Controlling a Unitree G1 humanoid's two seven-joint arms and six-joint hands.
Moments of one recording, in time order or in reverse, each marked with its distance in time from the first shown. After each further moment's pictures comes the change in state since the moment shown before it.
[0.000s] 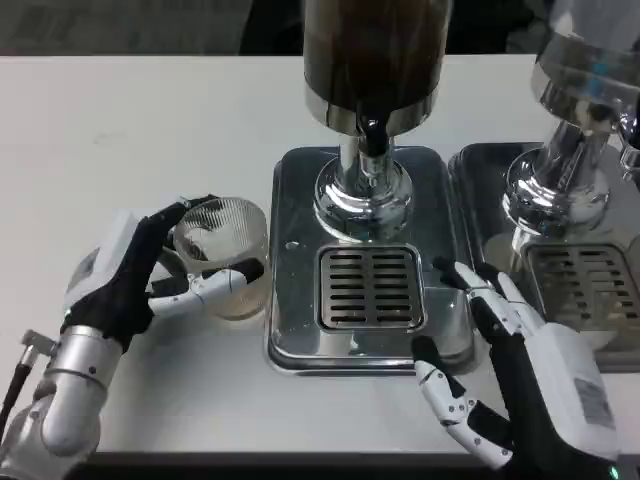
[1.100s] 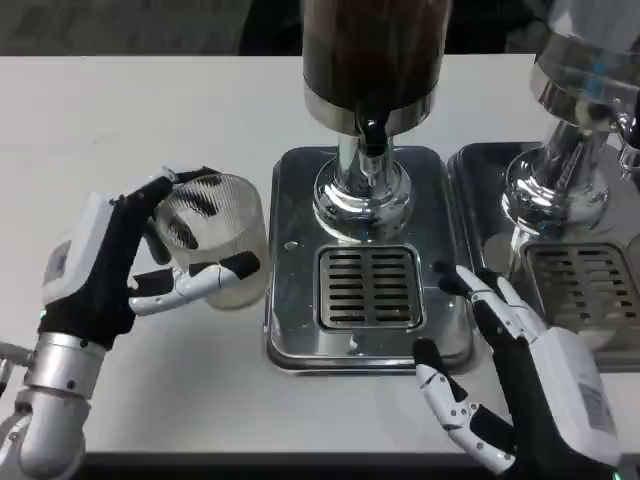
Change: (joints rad) left arm 0.117 0.053 0.033 -0.210 0.073 -0.156 0.159; right arm 0.016 -0.003 0.001 -0.004 0.035 -0.023 0.000
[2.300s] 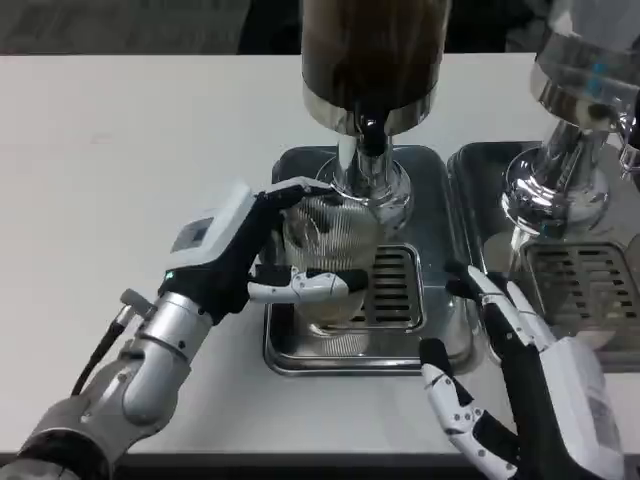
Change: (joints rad) left arm -0.222 -0.150 -0.164 0.166 0.127 0.123 -0.049; right arm 0.073 0.073 0.003 -0.057 -0.032 -0.004 -0.028
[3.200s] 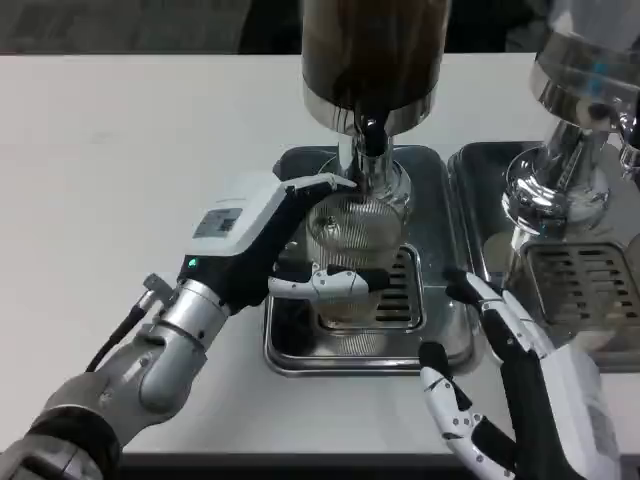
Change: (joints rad) left arm -0.059 0.003 -0.102 0.008 0.096 0.046 0.103; right arm 0.029 0.028 0.010 -0.011 -0.002 0.000 -0.004
